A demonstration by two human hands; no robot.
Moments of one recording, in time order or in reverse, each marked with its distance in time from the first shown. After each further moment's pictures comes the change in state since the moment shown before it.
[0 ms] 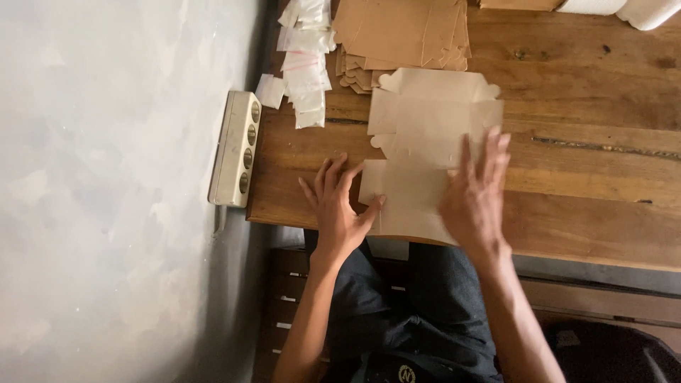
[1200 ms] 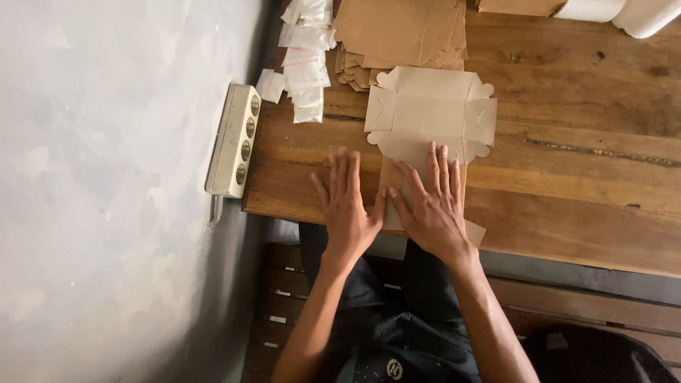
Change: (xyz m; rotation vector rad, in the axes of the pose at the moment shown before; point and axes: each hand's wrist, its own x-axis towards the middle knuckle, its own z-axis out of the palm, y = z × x) left_hand -0.014 0.025 0.016 0.081 0.032 0.046; right_hand -0.018 -0.028 0.006 0.019 -0.207 -0.103
